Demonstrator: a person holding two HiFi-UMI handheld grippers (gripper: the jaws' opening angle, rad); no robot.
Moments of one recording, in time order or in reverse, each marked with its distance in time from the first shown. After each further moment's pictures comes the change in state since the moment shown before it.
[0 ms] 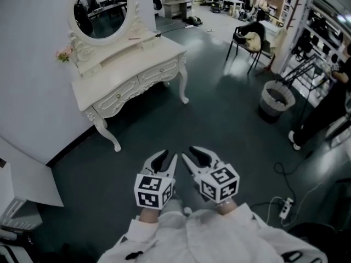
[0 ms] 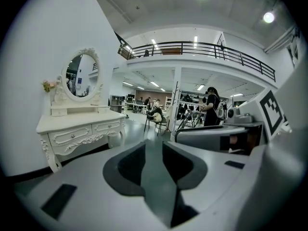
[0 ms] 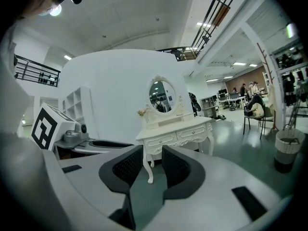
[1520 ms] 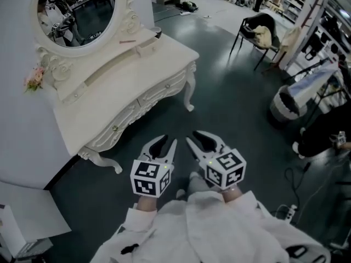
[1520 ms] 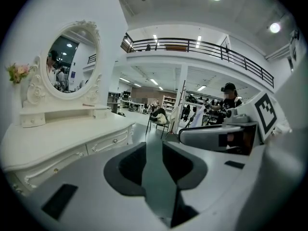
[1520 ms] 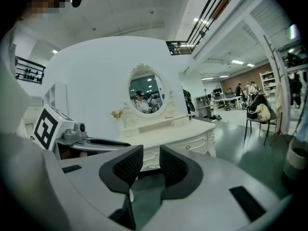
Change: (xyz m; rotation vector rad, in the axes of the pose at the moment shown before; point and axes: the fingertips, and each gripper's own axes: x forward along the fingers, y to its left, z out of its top) left arm 0.246 0.265 0.121 -0.004 0.024 -0.086; right arm 0.316 -0.176 0.114 0.006 0.020 -0.075
